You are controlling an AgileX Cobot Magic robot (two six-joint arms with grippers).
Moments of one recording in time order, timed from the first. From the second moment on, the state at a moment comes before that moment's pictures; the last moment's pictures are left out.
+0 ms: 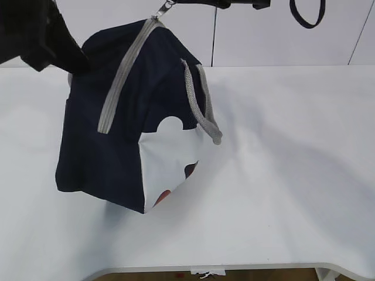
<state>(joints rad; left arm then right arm) -0.47 1.50 -1.45 -0.18 1.08 0.69 0.42 1.64 -1.49 0.74 0.48 -0.25</state>
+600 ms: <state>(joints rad) -0.47 1.61 -1.45 -0.28 1.02 0.69 0.40 1.64 -1.50 0.85 0.59 -0.30</state>
